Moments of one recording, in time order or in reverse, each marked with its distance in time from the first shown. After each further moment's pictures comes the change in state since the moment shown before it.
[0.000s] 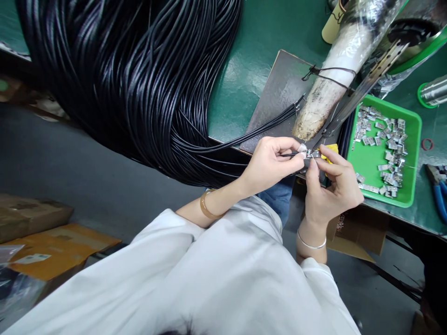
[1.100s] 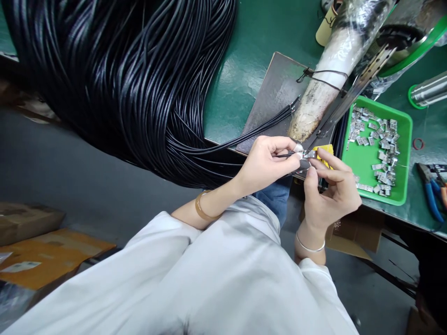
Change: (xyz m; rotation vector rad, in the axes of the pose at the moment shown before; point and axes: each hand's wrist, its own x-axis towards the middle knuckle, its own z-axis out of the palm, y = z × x) left_hand 0.003 0.004 -0.003 0.055 -0.009 0.032; right_hand -0.003 -0.004 -0.005 0.059 -0.017 0.033
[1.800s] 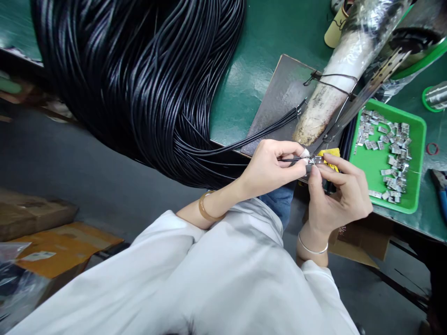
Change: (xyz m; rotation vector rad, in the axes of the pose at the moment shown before) left_hand -0.002 0.013 -0.004 0.135 -0.069 0.069; right_hand 0.011 -0.002 -0.003 -0.138 0.005 -0.108
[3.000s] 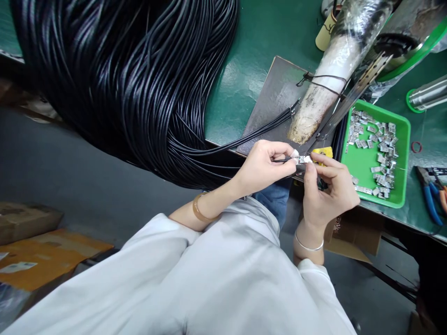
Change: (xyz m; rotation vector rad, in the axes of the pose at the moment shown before) left_hand -0.002 -0.011 -0.004 -0.038 -0.060 -0.089; right_hand -0.005 0.004 0.005 -0.009 -0.007 0.064
